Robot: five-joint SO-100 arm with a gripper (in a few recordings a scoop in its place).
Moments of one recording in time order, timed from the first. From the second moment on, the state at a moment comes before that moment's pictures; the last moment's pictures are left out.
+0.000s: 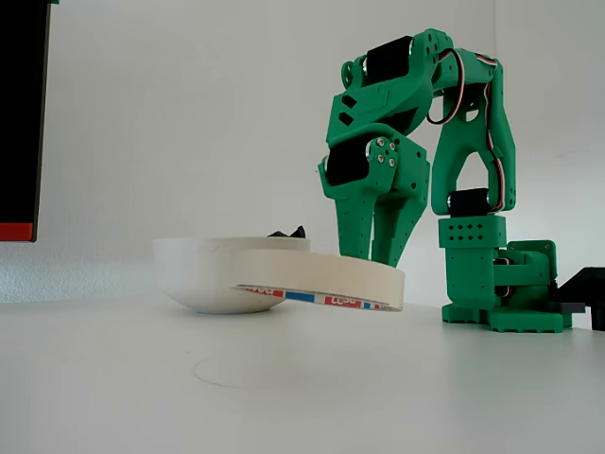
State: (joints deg) arm -21.2 103.2 113.6 58.2 13.1
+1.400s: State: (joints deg) arm 54.1 75.8 72.7 62.2 0.0
